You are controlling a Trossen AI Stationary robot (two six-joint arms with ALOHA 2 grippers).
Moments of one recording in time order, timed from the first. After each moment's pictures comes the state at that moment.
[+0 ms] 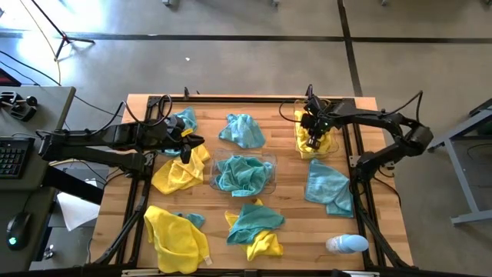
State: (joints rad) left arm 0.05 0.78 0.76 -0.47 -0.25 -0.55; right arm -0.73 1.45 0.75 -0.63 -0.01 -0.39
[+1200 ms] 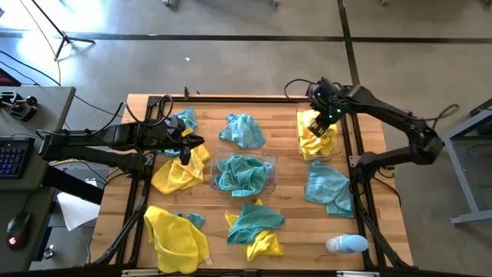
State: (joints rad) left arm 0.05 0.78 0.76 -0.47 -0.25 -0.44; right arm -0.71 1.26 1.11 -1.13 0.03 0.02
